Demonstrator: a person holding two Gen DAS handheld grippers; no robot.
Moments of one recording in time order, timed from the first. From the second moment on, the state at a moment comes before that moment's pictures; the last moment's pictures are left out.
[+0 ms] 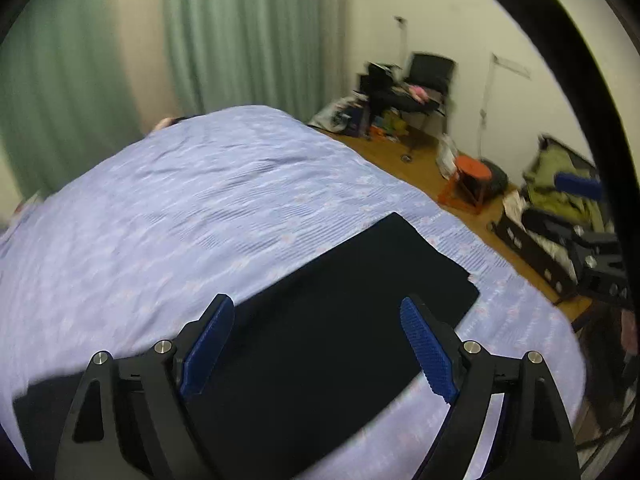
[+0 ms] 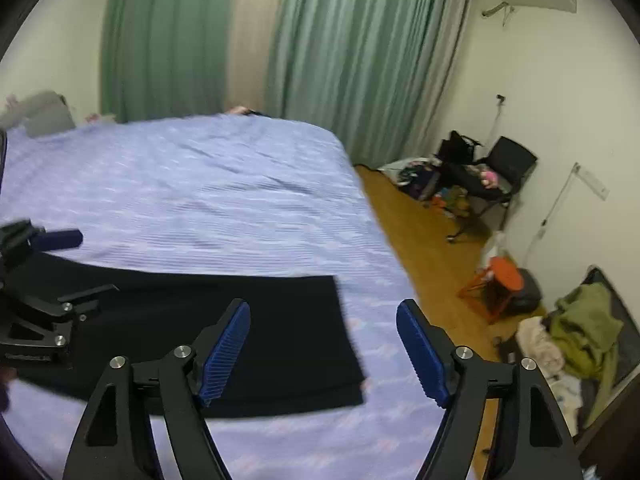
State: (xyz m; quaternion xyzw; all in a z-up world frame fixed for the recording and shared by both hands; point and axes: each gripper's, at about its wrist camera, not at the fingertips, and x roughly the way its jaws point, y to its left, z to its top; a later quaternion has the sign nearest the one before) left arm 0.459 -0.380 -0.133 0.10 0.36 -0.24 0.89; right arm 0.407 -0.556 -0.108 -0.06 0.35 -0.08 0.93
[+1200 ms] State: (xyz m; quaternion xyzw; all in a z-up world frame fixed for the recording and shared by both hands) left arm 0.294 0.188 -0.182 -0.03 0.44 0.02 0.90; right arm 0.289 -0.093 -0.182 0.02 0.45 0.13 0.89
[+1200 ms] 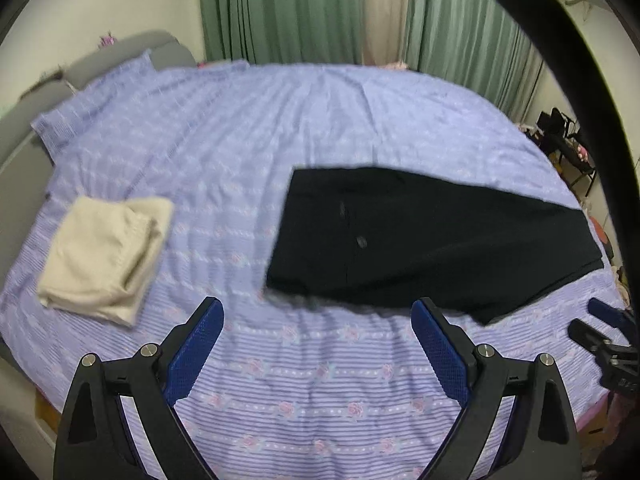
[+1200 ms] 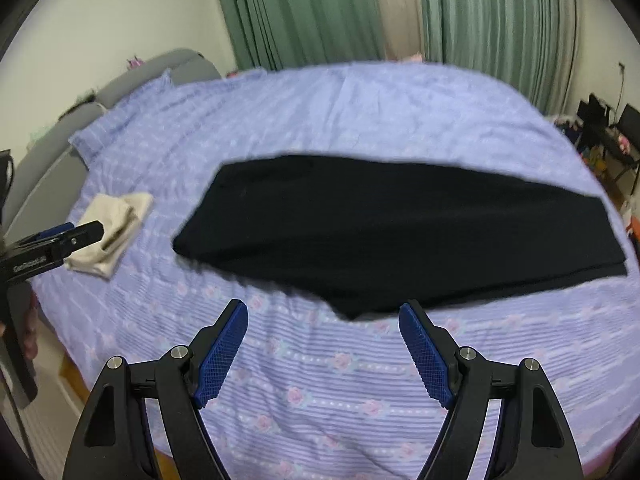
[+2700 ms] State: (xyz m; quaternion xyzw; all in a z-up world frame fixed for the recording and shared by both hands) left arm 0.382 0.237 -0.316 -0.10 0.49 0.09 0.86; right arm 0.368 -0.036 -0.335 -0.08 0.52 0.17 0.83
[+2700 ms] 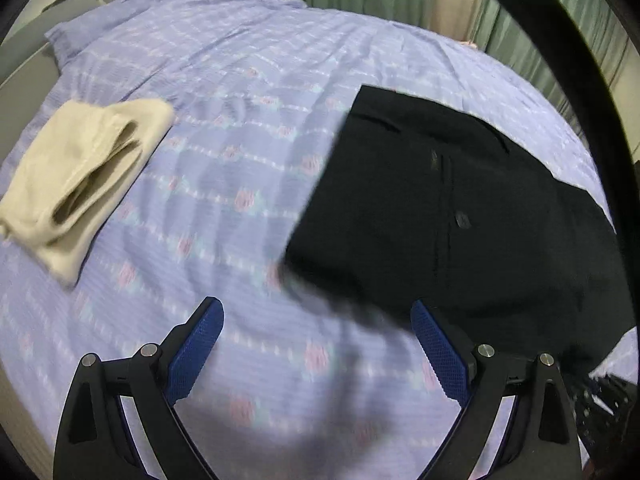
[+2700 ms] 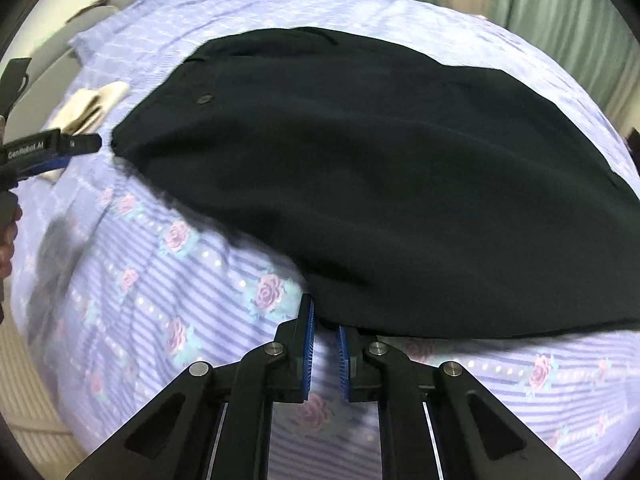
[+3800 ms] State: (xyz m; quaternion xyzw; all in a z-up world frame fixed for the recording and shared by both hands) left arm 0.430 0.226 -0.270 0.02 0.45 0.11 0.89; right arm 0.347 -0.011 -0.287 -0.11 0.54 0.06 0.83
